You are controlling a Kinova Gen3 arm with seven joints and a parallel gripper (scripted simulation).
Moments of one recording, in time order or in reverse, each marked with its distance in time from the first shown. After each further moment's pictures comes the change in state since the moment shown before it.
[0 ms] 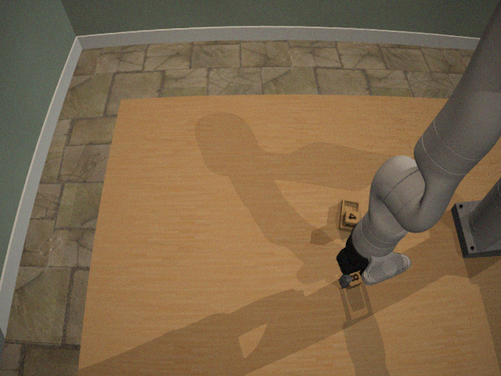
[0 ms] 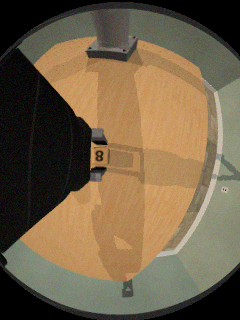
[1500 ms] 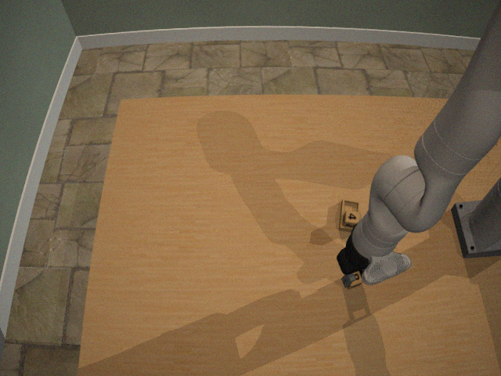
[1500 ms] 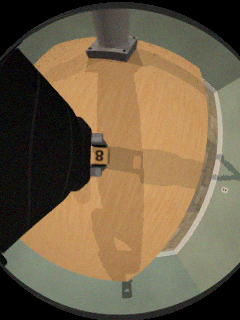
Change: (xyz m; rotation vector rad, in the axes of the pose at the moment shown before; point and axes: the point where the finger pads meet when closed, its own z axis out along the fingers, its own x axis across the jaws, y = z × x) arm -0.001 0.000 -0.001 0.000 -0.002 0.000
